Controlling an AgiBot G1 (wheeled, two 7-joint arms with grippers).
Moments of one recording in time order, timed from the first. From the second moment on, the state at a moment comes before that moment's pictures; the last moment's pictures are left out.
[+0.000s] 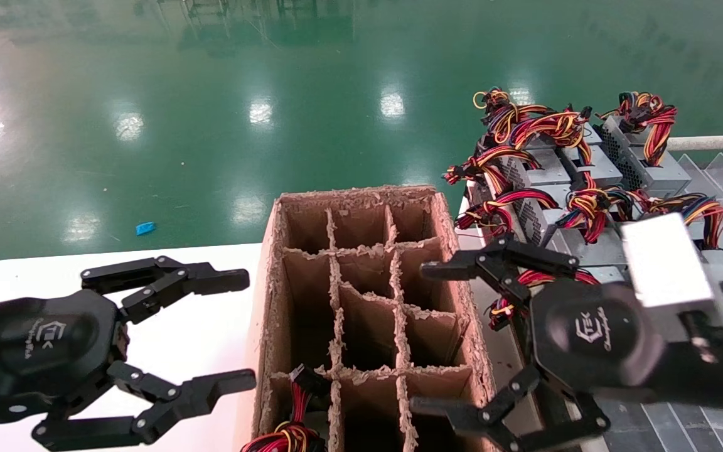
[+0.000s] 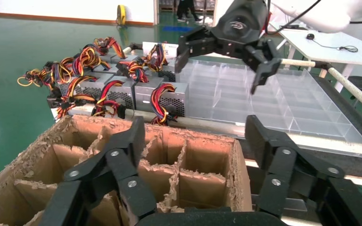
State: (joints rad) left arm -1.10 0.55 0.43 -1.24 0.62 1.42 -0.10; right arm 1.26 -0.58 -0.45 1.29 -0.81 -1.45 0.15
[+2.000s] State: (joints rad) left arm -1.10 0.55 0.43 -1.24 0.62 1.42 -0.10; right arm 1.07 -0.61 -0.28 1.28 -0.73 -1.50 0.19
